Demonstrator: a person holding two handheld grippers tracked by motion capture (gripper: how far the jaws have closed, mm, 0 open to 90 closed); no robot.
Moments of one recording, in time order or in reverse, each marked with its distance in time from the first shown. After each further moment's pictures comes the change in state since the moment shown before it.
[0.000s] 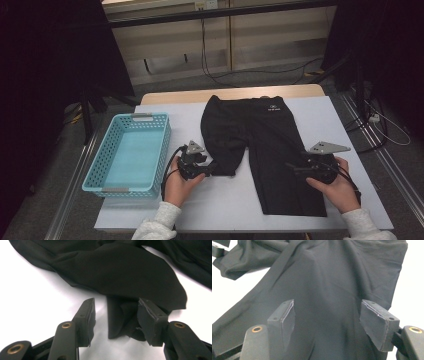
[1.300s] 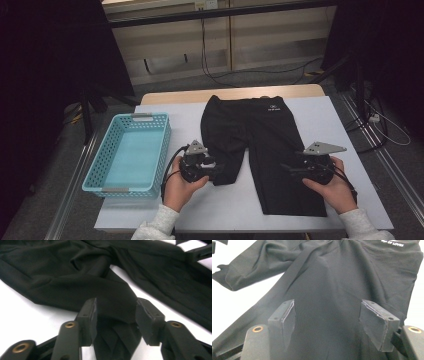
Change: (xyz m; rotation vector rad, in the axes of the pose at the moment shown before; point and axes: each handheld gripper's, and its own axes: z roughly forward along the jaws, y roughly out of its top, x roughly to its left) left arm -0.028 0.015 -0.019 -0.055 -0.130 -0.003; right arm 0.009 0.005 0.002 -0.022 0.044 -0.028
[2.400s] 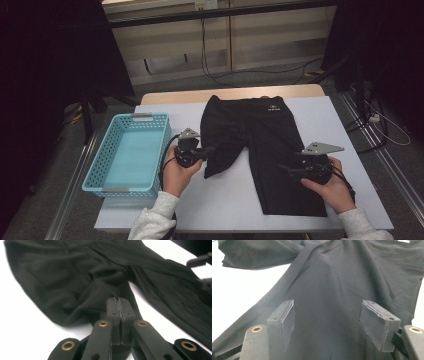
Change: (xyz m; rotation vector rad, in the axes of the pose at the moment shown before) left arm 0.037 0.026 -0.008 -0.050 0.044 -0.123; right arm 0.001 -0.001 0.005 0.008 0.020 0.009
